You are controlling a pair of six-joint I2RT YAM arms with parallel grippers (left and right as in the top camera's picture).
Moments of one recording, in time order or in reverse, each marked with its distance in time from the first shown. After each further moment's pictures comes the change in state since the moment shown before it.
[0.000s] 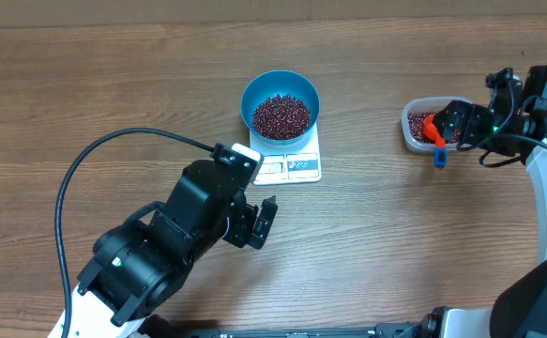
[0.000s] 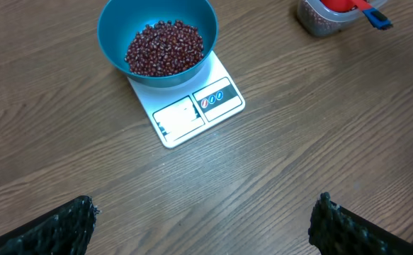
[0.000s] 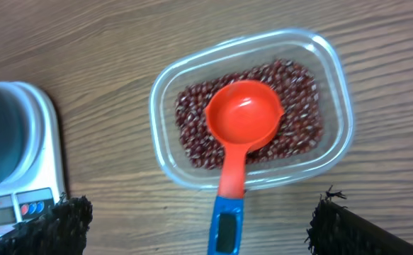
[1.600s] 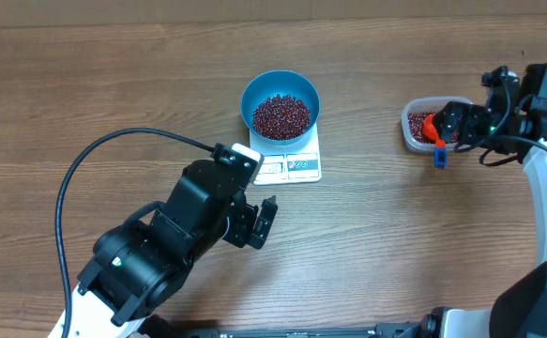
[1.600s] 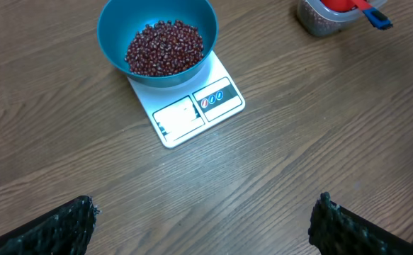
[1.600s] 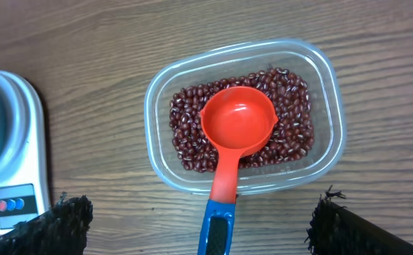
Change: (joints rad) left arm 0.000 0.001 0.000 0.000 0.000 0.000; right arm 0.029 -0.009 0.000 0.003 0.044 -0.058
